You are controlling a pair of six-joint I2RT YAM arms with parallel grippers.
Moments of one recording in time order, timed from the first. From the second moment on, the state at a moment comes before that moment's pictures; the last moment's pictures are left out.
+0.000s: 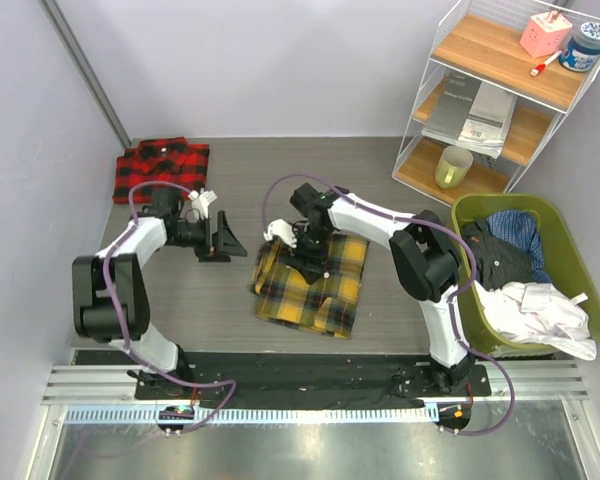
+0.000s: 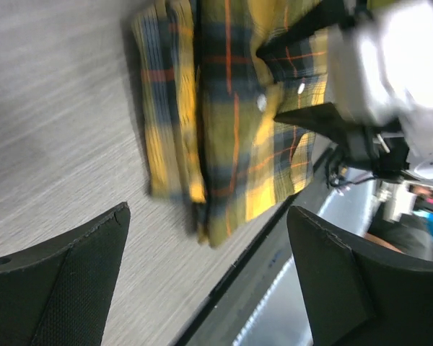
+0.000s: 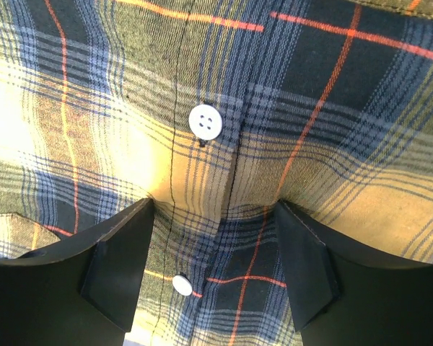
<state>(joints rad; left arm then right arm) 0.06 1.58 1.00 -0.62 0.93 0.00 0.69 2.11 1.64 -0.92 -0.43 -0.71</state>
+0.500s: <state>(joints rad) 0.04 1.89 0.85 -0.33 1.16 -0.25 0.71 2.08 1.57 -0.90 -0.49 -0.89</state>
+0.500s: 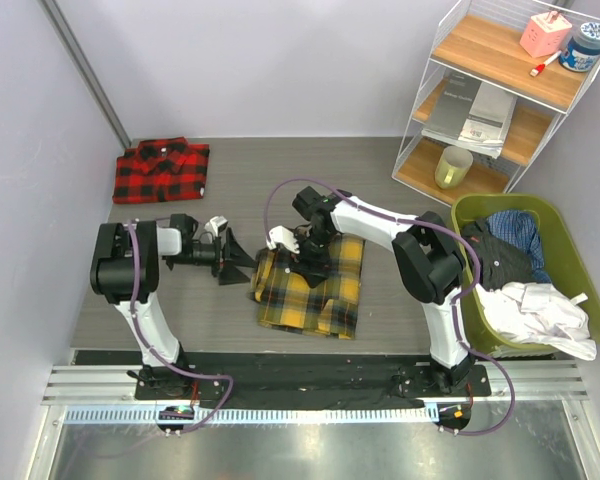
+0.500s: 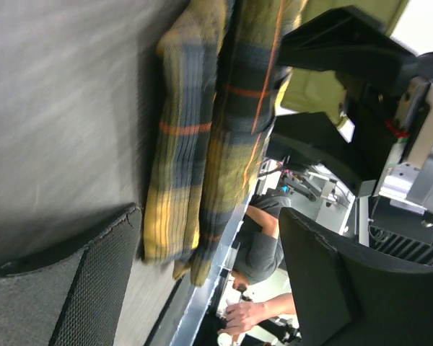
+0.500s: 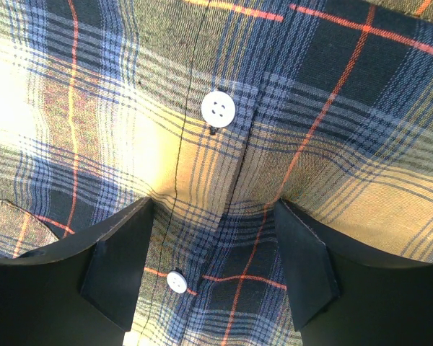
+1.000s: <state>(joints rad) -0.06 2.01 0.95 -0.18 1.23 -0.34 0.71 2.08 1.58 -0.91 -0.50 -0.89</state>
